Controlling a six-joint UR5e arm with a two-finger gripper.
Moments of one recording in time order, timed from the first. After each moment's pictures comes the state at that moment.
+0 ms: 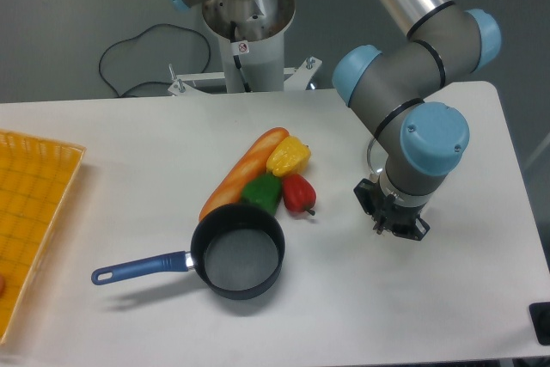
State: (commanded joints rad) arm 2.61 -2.10 -1.28 -1.37 1.54 1.28
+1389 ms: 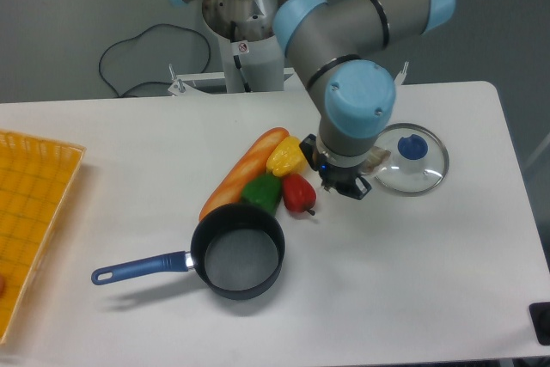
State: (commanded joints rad) arm 2.48 -1.92 -1.37 -1.54 1.58 1.16
